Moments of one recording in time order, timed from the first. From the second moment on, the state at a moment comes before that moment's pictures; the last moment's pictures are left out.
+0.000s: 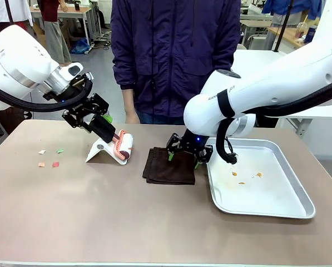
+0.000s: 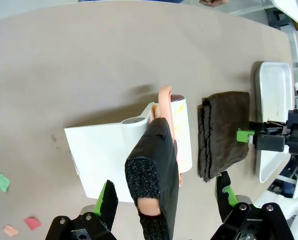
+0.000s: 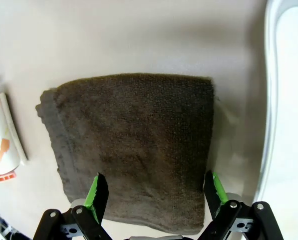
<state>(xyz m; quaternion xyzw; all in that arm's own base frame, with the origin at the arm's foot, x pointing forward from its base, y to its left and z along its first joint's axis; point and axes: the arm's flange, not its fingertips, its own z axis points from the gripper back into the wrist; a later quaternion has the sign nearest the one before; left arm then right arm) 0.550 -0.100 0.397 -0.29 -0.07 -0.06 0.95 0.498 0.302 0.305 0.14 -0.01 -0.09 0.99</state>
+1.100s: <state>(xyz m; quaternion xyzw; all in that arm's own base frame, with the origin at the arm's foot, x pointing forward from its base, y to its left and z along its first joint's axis) 0.549 -0.102 0.401 -0.29 -0.07 -0.05 0.95 0.499 0.304 0.304 0.13 0.00 -0.09 0.99</state>
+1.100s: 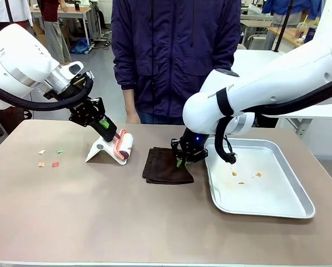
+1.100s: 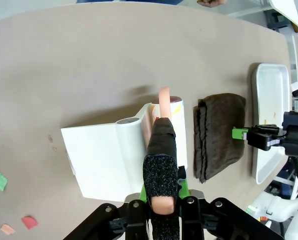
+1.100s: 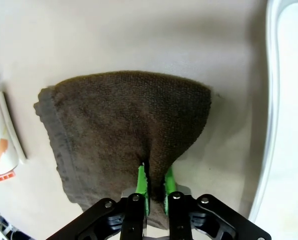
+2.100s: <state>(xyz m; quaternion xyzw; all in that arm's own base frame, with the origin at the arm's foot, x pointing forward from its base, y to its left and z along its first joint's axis) 0.532 -0.100 0.426 -0.35 -0.09 -0.07 0.93 0.507 0.285 0.330 0.25 0.00 -0.08 0.97</state>
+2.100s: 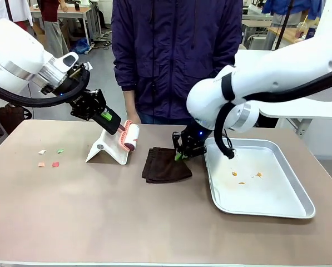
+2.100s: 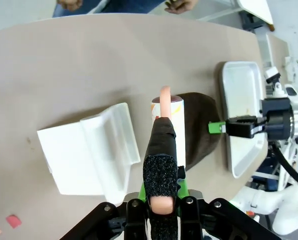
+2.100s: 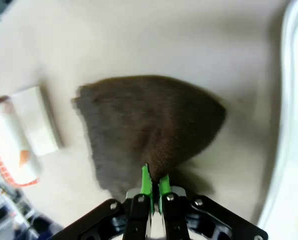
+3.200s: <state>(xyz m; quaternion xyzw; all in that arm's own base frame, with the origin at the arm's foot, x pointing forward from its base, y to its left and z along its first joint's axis) 0.423 0.154 0.427 -0.60 -0.10 -0.05 0.79 0.392 0.037 0.358 0.66 -0.04 0.09 0.75</state>
